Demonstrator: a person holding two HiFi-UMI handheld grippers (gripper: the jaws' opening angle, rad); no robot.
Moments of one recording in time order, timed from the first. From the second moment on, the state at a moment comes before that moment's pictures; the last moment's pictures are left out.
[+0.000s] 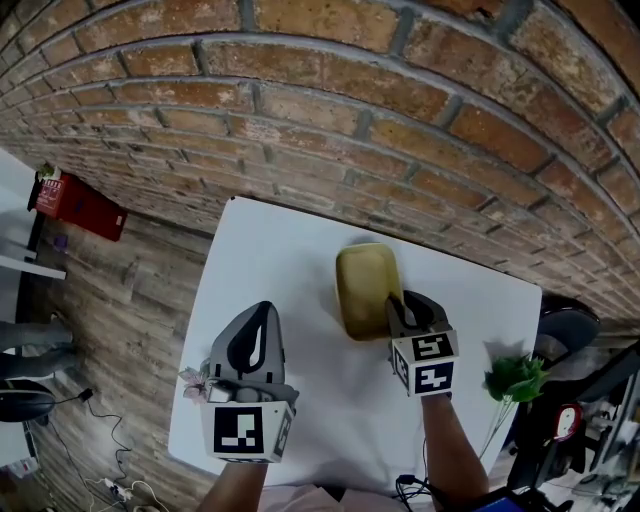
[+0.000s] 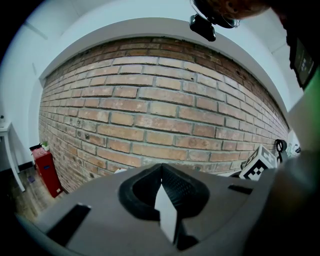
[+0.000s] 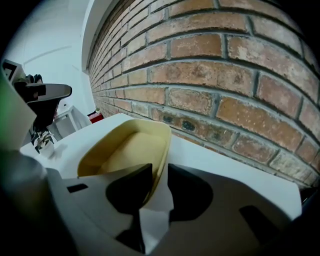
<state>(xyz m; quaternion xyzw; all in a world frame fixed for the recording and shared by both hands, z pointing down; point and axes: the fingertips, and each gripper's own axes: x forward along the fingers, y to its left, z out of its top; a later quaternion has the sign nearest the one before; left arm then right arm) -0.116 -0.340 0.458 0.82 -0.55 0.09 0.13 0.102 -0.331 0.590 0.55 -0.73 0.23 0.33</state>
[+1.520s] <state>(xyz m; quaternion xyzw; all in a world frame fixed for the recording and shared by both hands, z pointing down) -0.118 -0.333 0.435 0.82 -0.56 0.07 0.13 0.090 -0.330 0.571 0.56 -0.74 0.22 0.31</state>
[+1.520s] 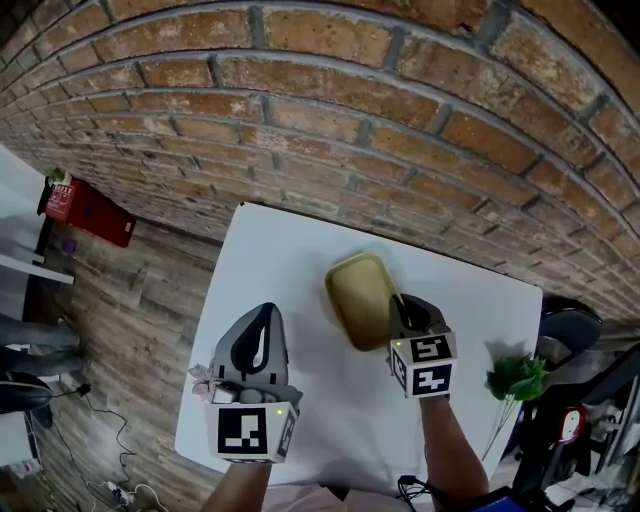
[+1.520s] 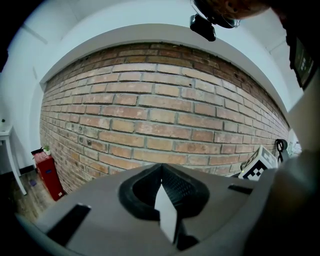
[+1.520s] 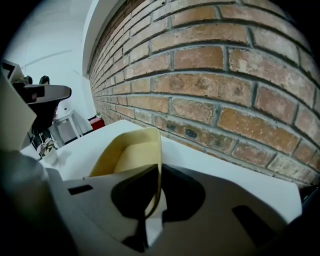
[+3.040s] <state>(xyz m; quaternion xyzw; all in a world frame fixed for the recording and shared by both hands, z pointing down) -0.091 -0.275 0.340 0.83 -0.55 0.04 0.04 0.109 -0.288 0.439 0.60 -0.76 0.14 0.21</state>
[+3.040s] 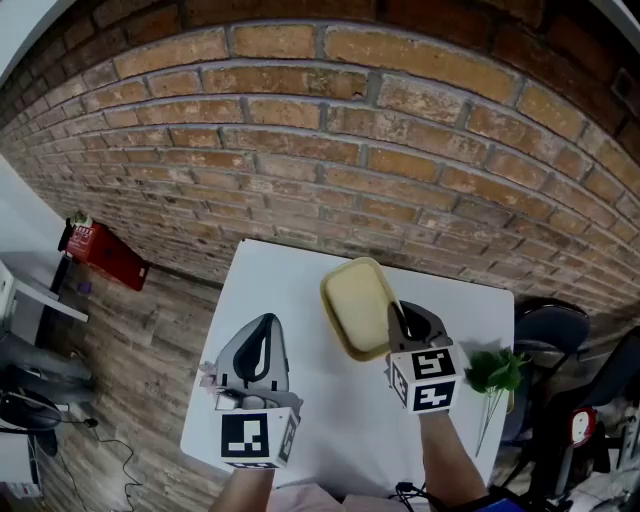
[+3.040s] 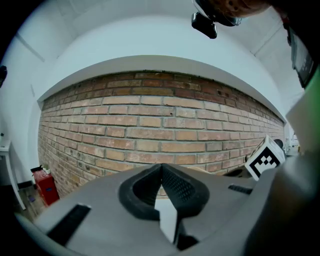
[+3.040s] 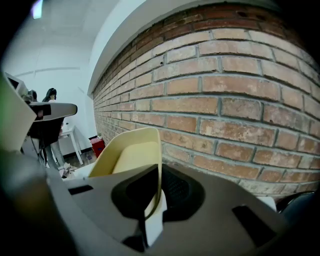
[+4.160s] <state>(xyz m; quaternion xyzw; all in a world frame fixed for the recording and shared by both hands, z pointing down) -0.047 -0.197 0.241 0.84 -0.54 -0.01 -0.03 0.145 -0.195 0.304 0.63 -0.76 0.05 0.12</state>
